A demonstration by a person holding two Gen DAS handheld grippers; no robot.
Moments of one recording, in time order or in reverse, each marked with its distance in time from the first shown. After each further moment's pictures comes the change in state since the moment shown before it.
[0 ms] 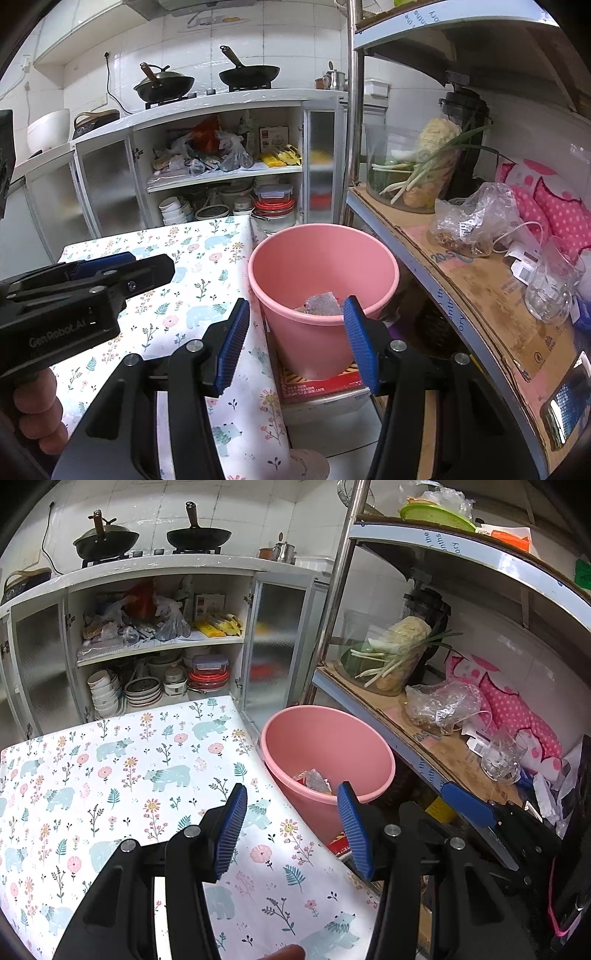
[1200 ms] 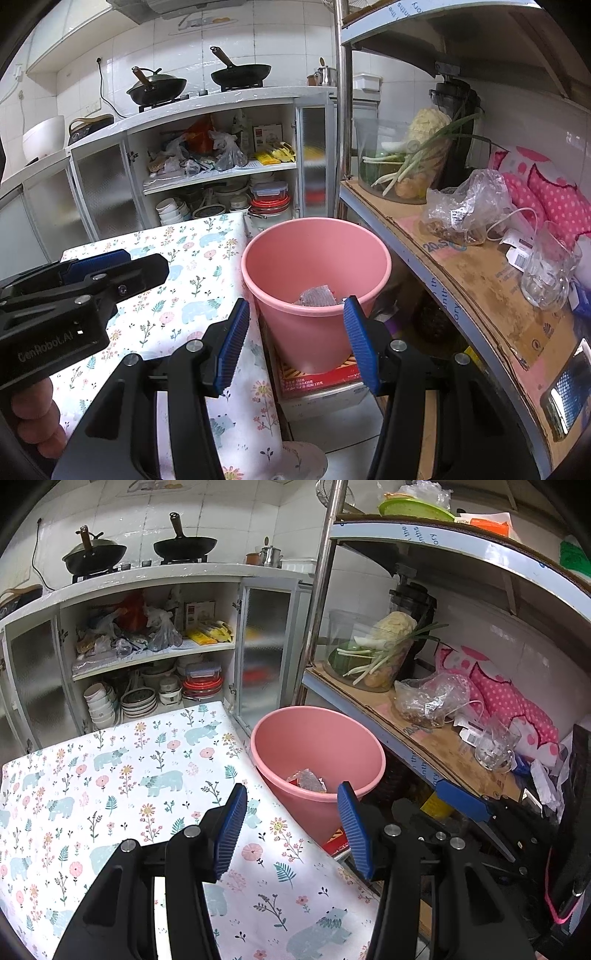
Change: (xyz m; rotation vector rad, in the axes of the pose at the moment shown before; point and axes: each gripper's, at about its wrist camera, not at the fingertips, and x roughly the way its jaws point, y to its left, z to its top) left arm -0.007 -0.014 -0.005 0.055 -0.011 -0.006; right arm -0.004 -0.009 -0.007 0.034 0.009 -0.004
